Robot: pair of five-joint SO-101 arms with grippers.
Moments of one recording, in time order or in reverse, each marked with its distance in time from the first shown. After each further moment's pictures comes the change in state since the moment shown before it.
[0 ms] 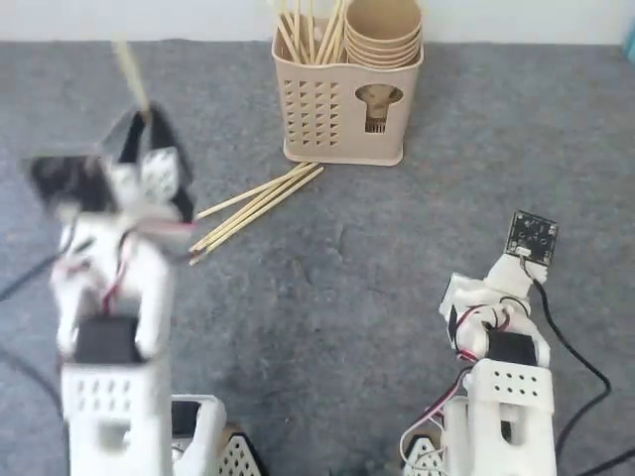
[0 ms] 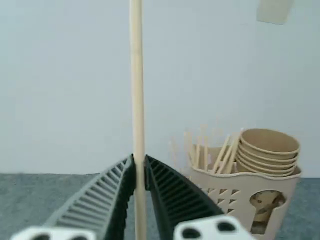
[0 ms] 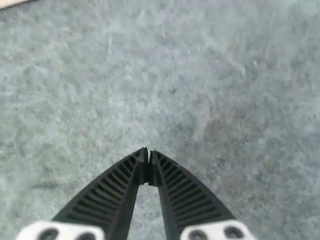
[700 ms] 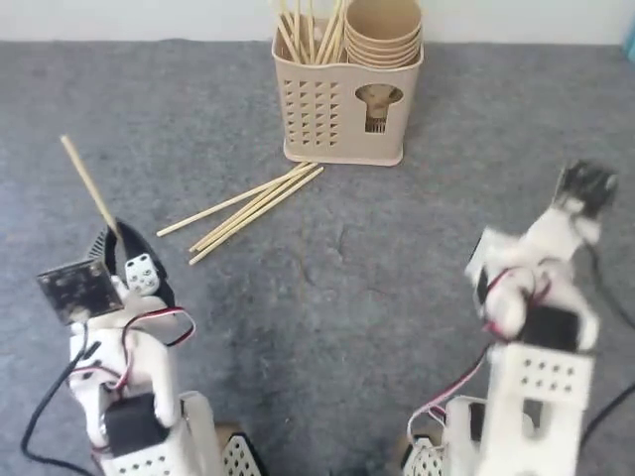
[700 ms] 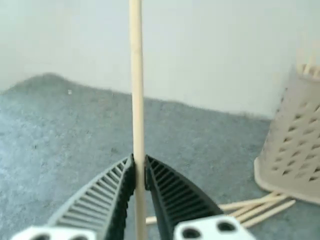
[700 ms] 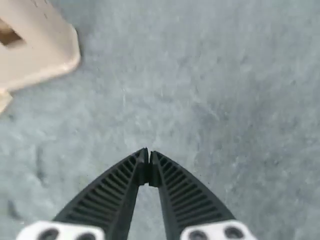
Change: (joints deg) left arm -18.0 -45.2 38.2 15.9 0.0; right arm 2.7 1.8 -24.2 19.1 -0.2
